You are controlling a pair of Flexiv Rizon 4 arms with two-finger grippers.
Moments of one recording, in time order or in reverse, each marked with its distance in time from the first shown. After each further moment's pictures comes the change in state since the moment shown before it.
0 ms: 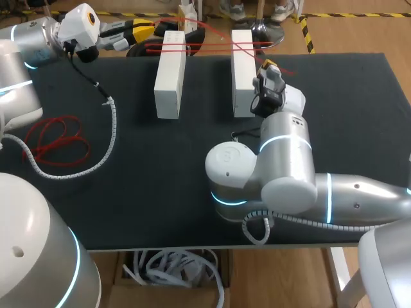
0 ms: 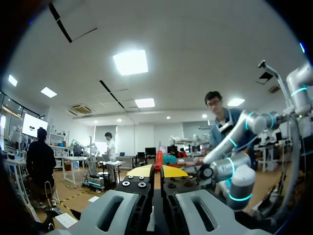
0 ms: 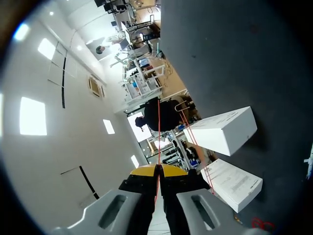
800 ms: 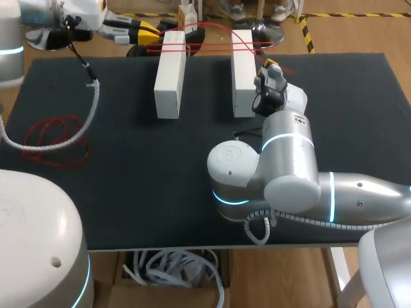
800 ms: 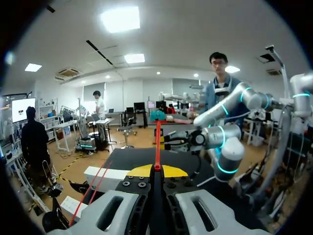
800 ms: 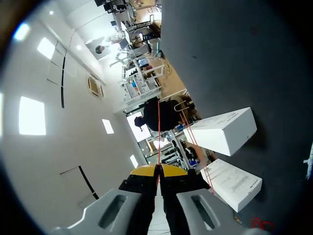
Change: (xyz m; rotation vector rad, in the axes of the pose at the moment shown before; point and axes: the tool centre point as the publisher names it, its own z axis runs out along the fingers) left arm 0.002 0.024 0.004 -0.456 0.115 -0.023; right arm 0.003 0.001 0.000 0.001 -0.007 -0.001
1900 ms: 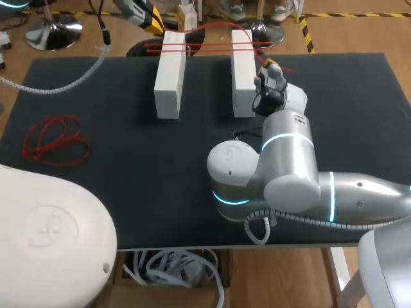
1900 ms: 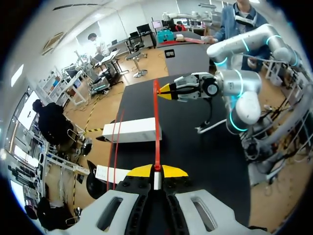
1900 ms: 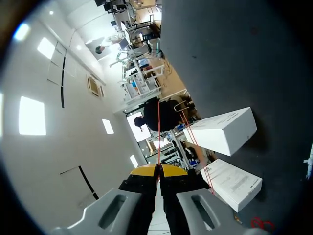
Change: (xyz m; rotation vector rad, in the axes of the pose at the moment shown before) left arm 0.015 -0.023 0.007 -0.809 -0.166 0.145; right arm 0.000 0.000 0.000 -0.001 0.000 0.000
